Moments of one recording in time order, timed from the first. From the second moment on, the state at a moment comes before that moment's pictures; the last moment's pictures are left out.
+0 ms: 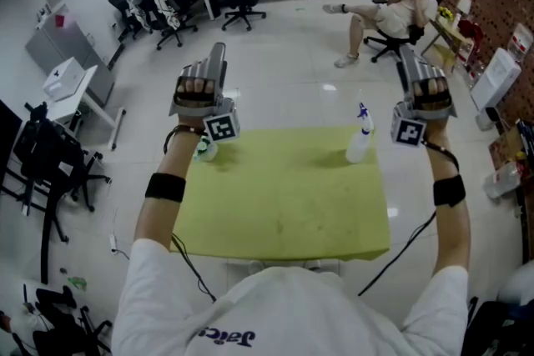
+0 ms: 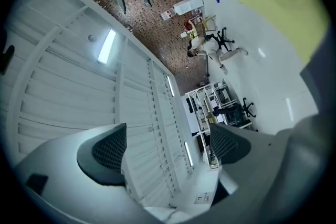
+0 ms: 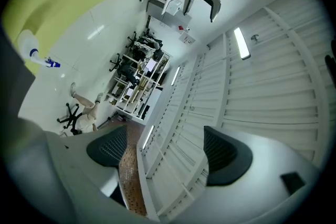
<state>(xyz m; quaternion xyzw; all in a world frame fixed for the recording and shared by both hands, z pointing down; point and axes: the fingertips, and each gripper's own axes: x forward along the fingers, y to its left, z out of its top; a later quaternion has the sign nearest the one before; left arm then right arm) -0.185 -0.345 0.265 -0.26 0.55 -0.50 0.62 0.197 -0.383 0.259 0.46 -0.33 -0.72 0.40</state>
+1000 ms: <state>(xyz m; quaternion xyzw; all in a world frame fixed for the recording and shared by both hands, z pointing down) -0.077 -0.413 0.413 -0.52 0.43 -0.46 0.58 0.330 -0.361 0.358 0.49 -0.42 -0.59 0.49</state>
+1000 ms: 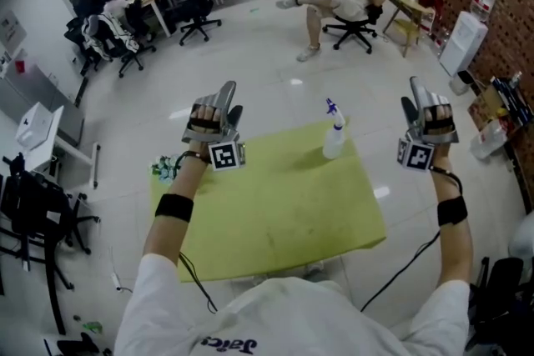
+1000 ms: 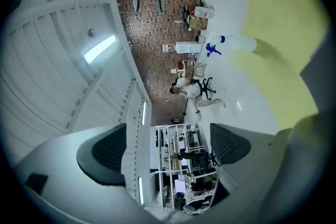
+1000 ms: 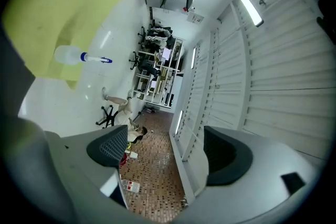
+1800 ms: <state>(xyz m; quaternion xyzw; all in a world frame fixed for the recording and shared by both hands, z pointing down) 0.001 -0.440 0.499 -0.63 0.39 -0.44 0.51 0.451 -0.323 0.482 0.52 -0.50 -0.41 0.56</state>
